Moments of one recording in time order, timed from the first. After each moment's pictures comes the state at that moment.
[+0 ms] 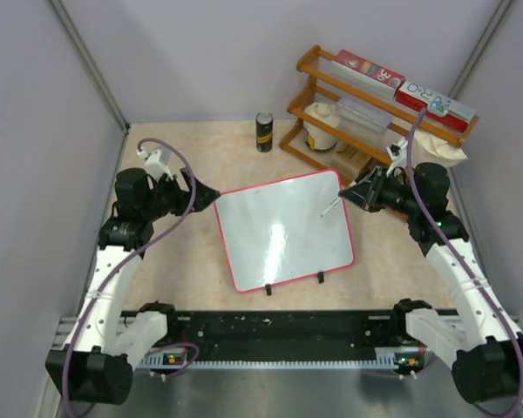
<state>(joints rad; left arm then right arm) -0.12 0.95 0.94 -0.40 0.49 -0.45 0.13 0.94 0.83 -0.22 -0.65 0.49</state>
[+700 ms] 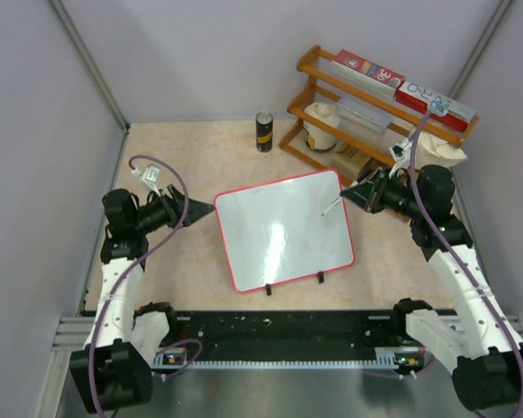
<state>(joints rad) 0.18 0.87 0.62 -0.06 1.01 -0.61 0.13 0.90 0.83 -0.23 -0.65 0.46</state>
